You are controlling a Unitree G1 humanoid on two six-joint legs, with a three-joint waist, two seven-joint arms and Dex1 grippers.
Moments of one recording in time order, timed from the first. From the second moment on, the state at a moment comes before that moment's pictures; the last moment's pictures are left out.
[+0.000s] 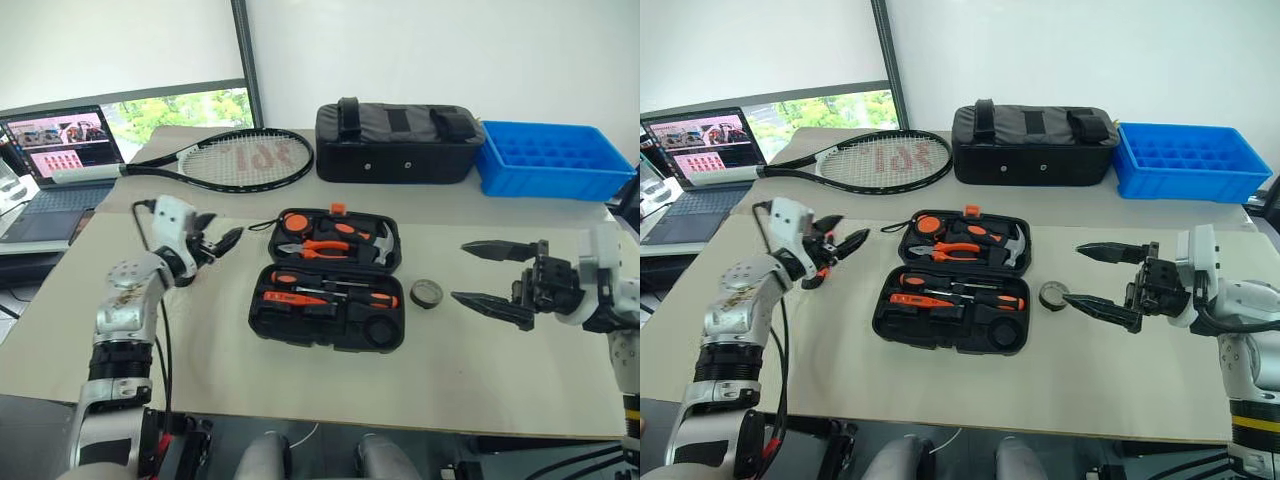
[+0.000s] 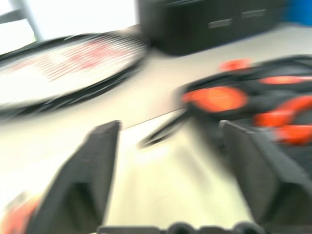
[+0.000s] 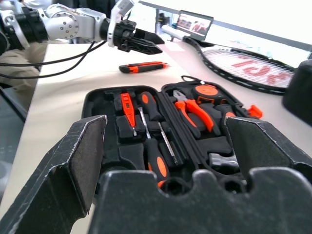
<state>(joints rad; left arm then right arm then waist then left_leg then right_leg) -0.51 0.50 0.23 0.32 -0.23 0.36 -0.56 -0.24 -0.80 -0.30 -0.03 0.65 0.22 1.37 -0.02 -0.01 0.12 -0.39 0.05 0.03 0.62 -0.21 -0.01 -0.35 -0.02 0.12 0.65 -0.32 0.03</state>
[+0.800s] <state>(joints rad) -0.53 0.48 0.22 0.40 -0.16 0.65 -0.32 -0.33 -0.80 -0.24 0.07 0.61 0.20 1.44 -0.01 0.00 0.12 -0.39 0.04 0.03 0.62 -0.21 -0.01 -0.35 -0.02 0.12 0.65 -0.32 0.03</state>
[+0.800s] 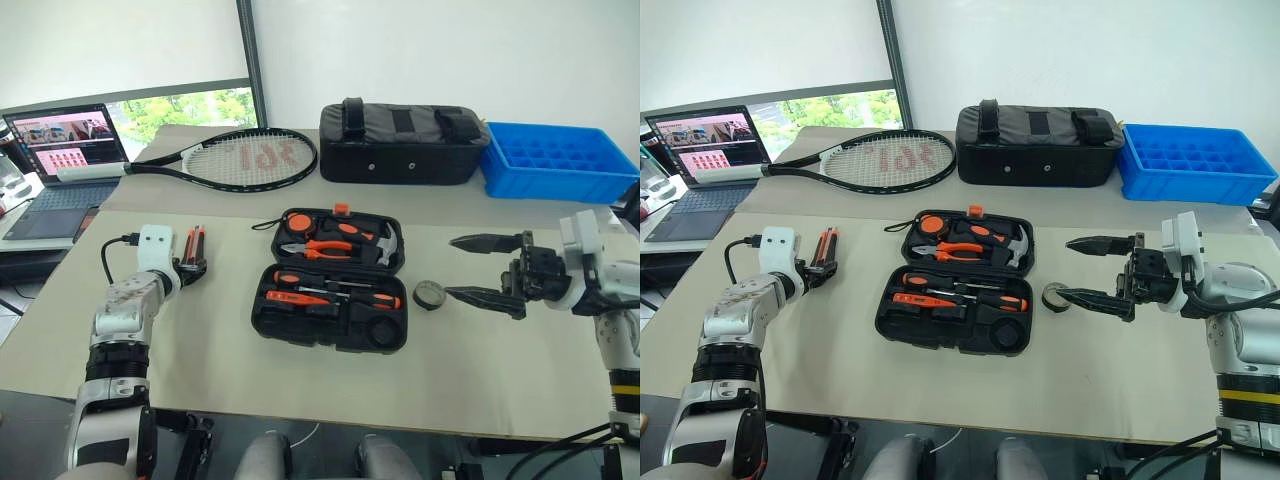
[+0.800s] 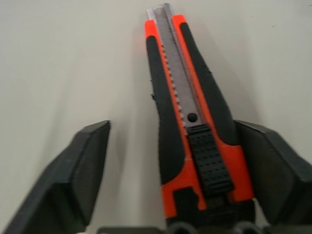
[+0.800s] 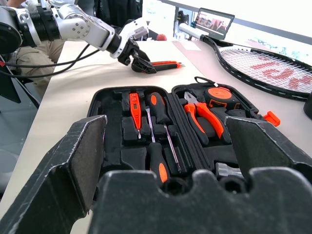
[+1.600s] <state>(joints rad) -0.52 0.61 -0.16 0.22 -0.15 -0.06 -1.13 -0.18 -0.84 -0.30 0.04 0.61 0.20 1.44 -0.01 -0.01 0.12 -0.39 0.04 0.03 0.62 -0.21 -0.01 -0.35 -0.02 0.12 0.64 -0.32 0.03</state>
